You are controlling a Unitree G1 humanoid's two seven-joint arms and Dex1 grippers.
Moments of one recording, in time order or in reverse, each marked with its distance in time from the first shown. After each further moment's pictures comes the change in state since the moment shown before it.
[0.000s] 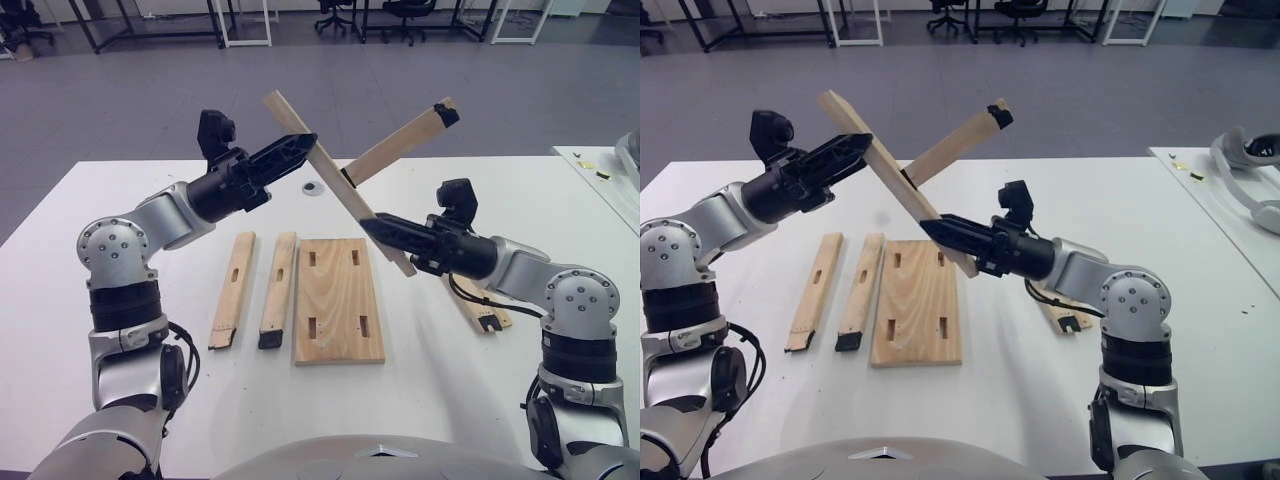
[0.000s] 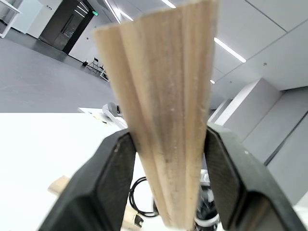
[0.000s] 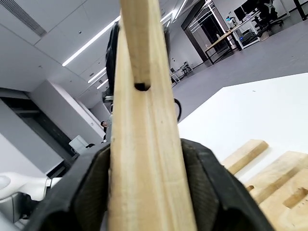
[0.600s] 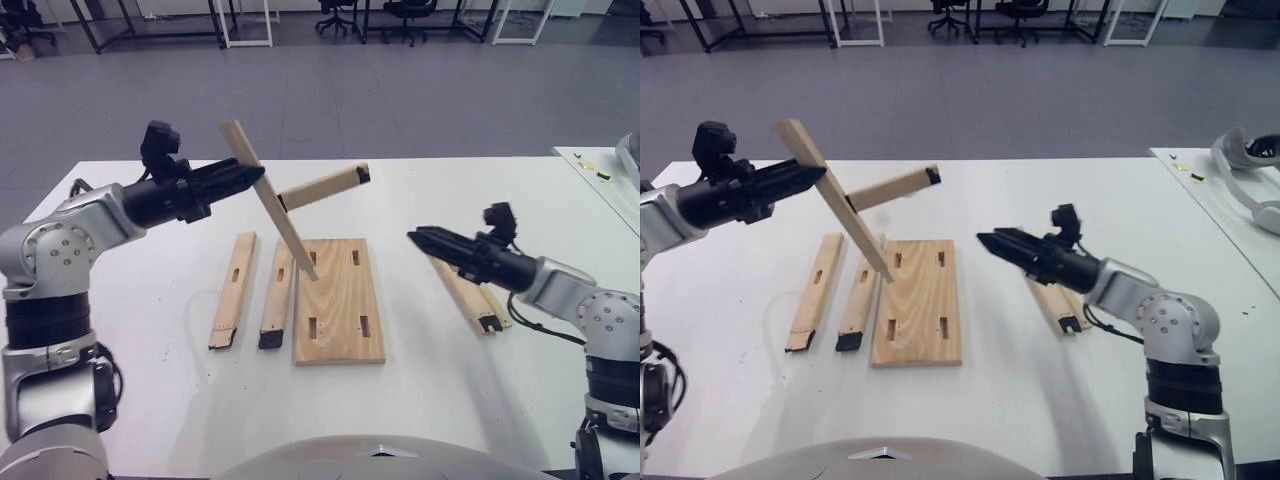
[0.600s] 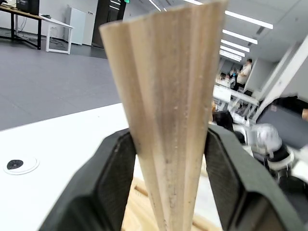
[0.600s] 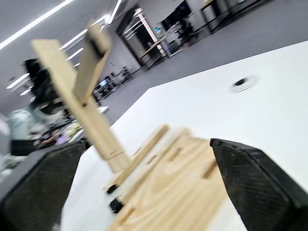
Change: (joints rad) left arm 0.122 0.332 -0.051 -0.057 0.431 -0.218 -0.476; right arm 0.156 -0.180 -0.102 0.089 -0.270 -0.160 0.142
